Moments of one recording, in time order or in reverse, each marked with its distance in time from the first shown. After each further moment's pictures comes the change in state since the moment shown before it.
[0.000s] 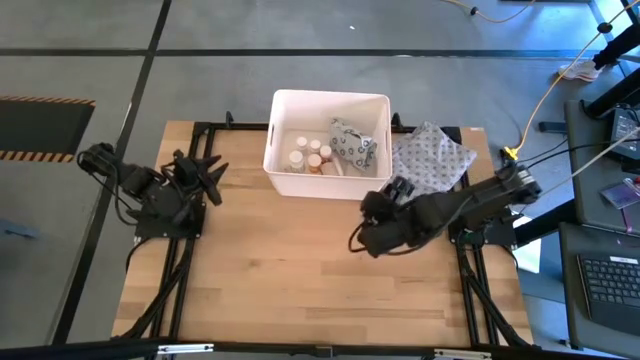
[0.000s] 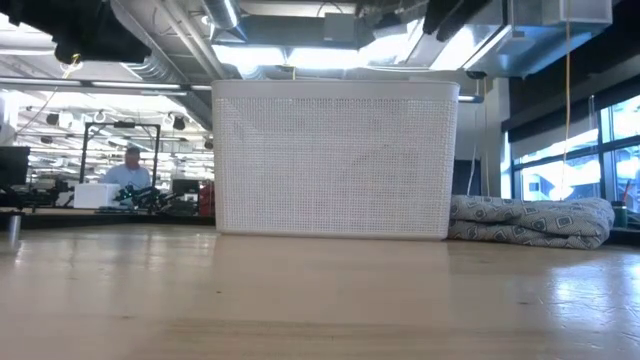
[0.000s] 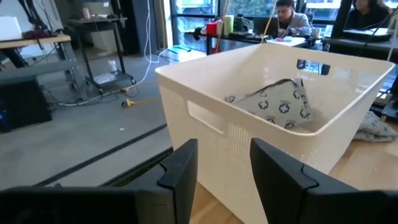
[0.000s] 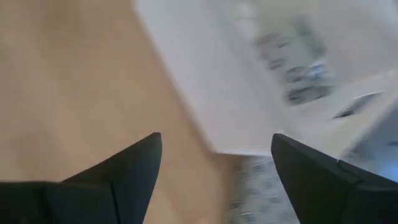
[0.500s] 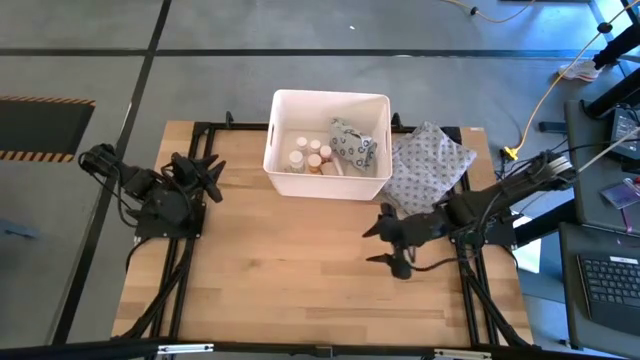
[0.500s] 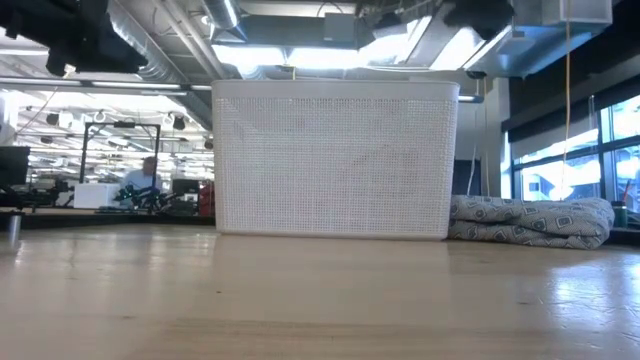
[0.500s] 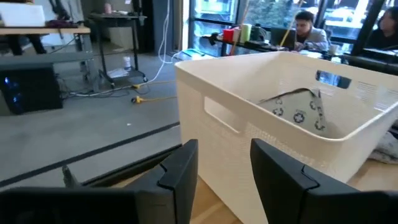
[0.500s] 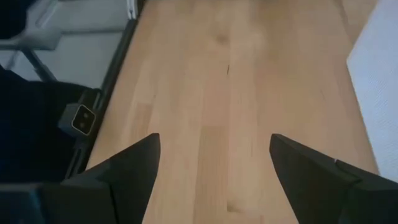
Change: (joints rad) left arm 0.000 -0.025 -0.046 -0.059 -0.067 -0.170; right arm 0.024 -0.424 -0.669 0.983 -0.548 -0.495
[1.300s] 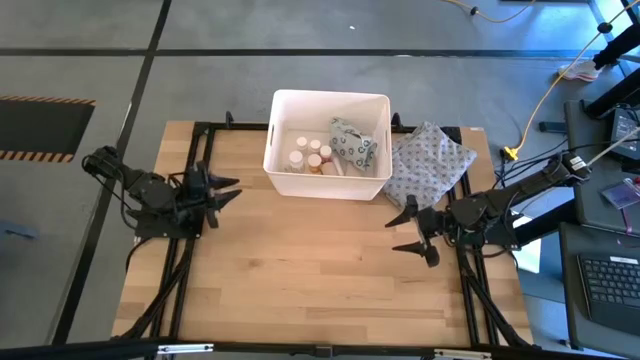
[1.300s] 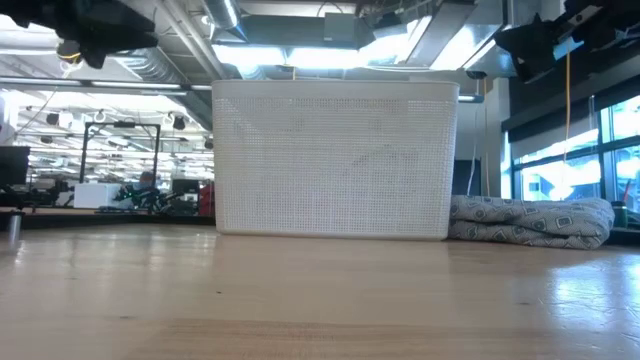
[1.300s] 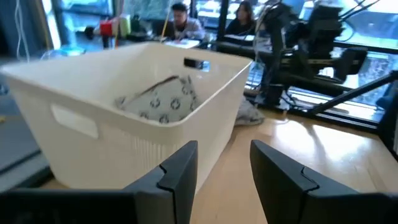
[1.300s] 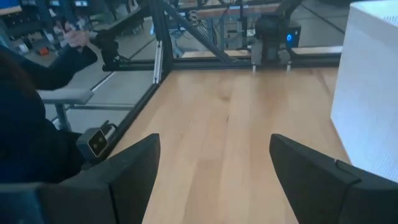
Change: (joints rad) left arm 0.001 -0.068 -0.099 0.480 0.478 0.453; right arm -0.003 -0.553 -0.643 0.546 0.000 -0.143
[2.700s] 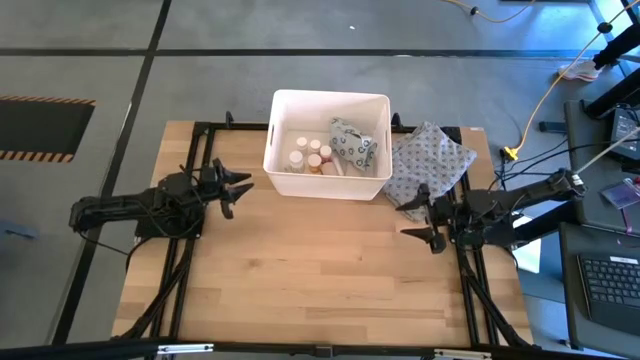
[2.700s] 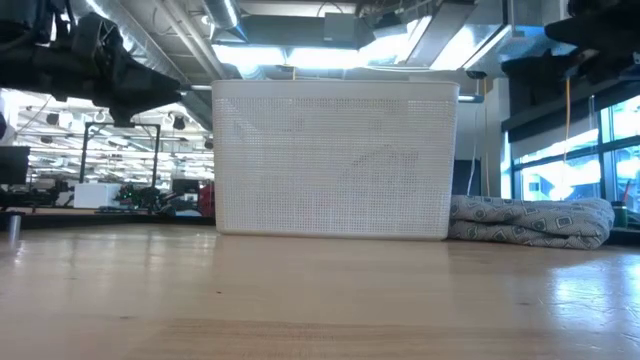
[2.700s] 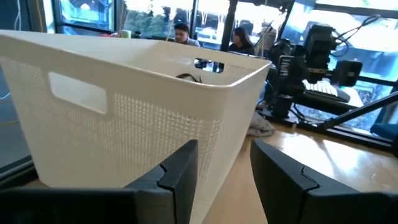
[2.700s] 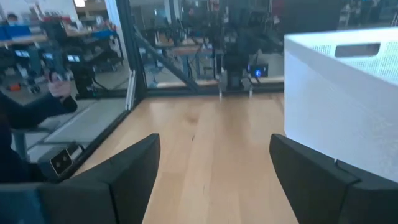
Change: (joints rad) left arm 0.669 -0.182 -0.359 0.374 0.672 0.100; right arm -0.124 -0.358 -0.217 0.022 -0.003 -0.066
